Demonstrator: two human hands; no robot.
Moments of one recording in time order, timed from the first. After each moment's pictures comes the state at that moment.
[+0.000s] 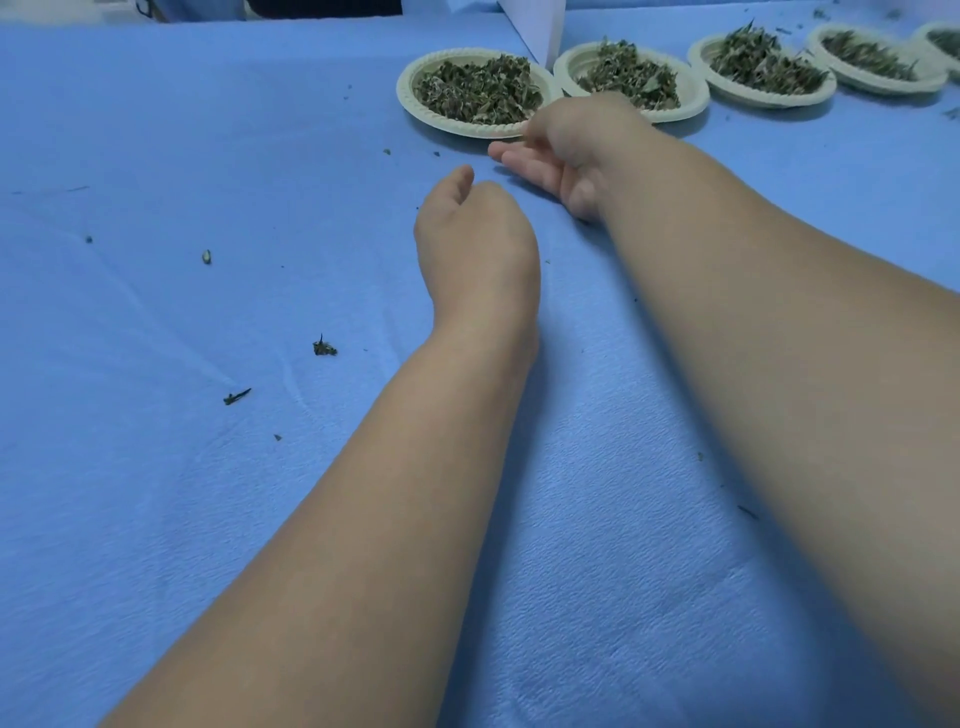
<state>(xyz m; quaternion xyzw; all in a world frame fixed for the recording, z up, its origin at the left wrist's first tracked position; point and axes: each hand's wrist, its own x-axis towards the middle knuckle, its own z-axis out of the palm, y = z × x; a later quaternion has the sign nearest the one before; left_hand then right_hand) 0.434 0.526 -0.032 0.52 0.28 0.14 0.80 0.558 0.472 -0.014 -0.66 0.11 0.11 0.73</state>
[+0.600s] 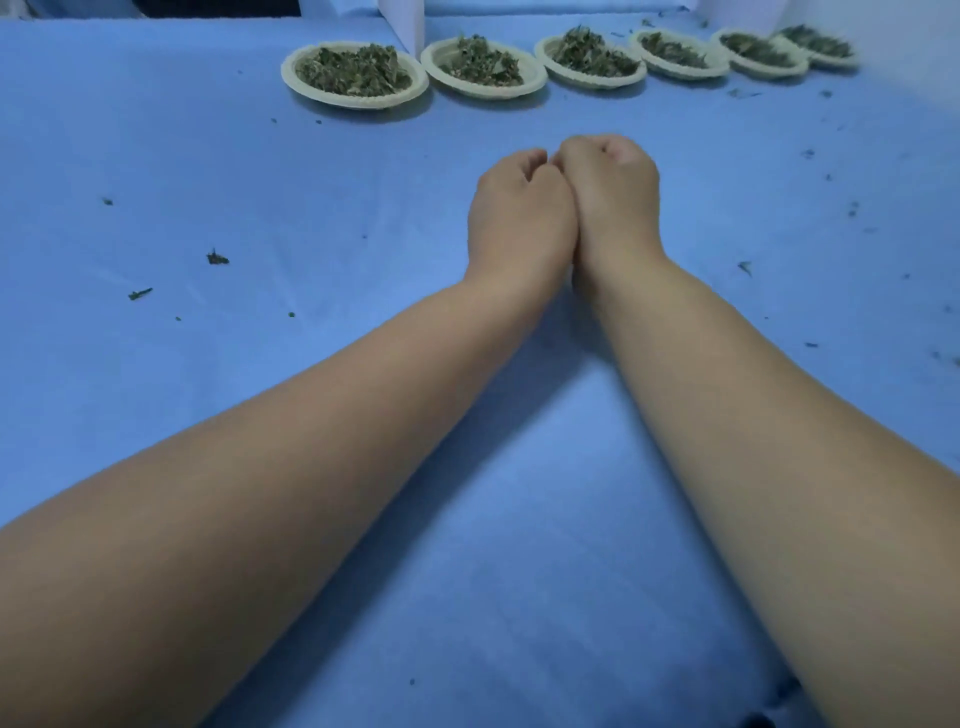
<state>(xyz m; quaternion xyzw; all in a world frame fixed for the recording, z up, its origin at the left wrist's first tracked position) 0.353 0.414 -0.010 0.72 0.07 0.07 0.68 0.391 0.344 -0.012 -0.74 0.11 -0.15 0.64</state>
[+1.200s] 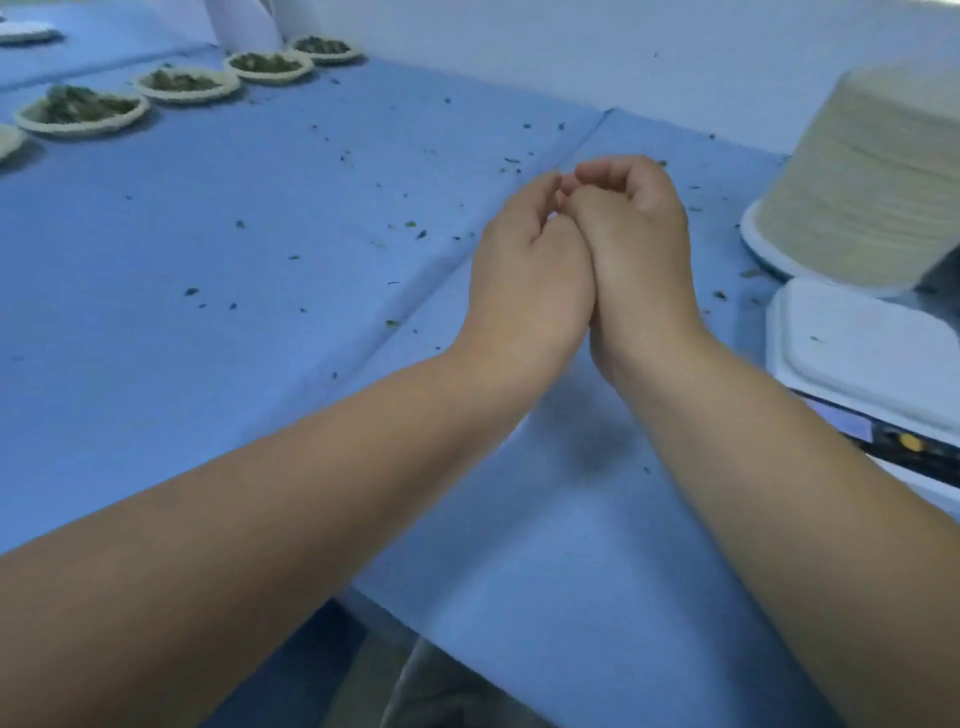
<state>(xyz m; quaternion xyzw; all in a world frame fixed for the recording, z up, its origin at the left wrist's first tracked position) 0.077 0.127 0.029 0.64 -0.26 -0.14 0.71 0.059 0.054 0.027 -0.65 0.25 -0.40 0.59</state>
